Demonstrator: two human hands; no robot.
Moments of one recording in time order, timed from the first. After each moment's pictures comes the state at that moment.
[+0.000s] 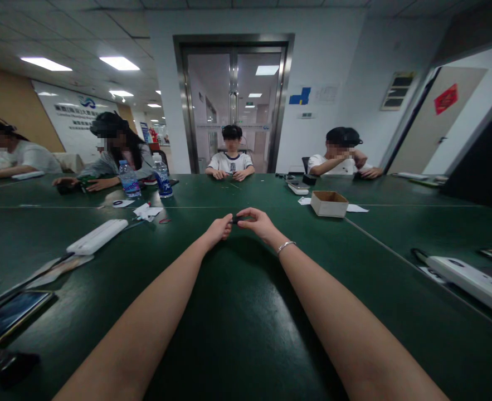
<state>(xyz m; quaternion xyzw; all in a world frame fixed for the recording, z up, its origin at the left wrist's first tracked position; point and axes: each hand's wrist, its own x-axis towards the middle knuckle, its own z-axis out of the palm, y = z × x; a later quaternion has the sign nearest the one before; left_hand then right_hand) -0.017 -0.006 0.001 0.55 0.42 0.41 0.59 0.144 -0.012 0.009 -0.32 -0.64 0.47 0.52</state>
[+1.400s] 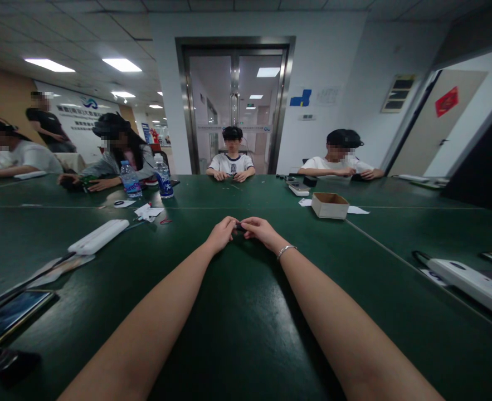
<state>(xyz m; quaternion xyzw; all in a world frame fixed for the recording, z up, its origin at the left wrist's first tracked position) -0.015 -0.007 -0.017 0.70 0.45 0.42 0.37 0.150 -0.010 -0.006 -0.41 -0.56 0.55 0.47</state>
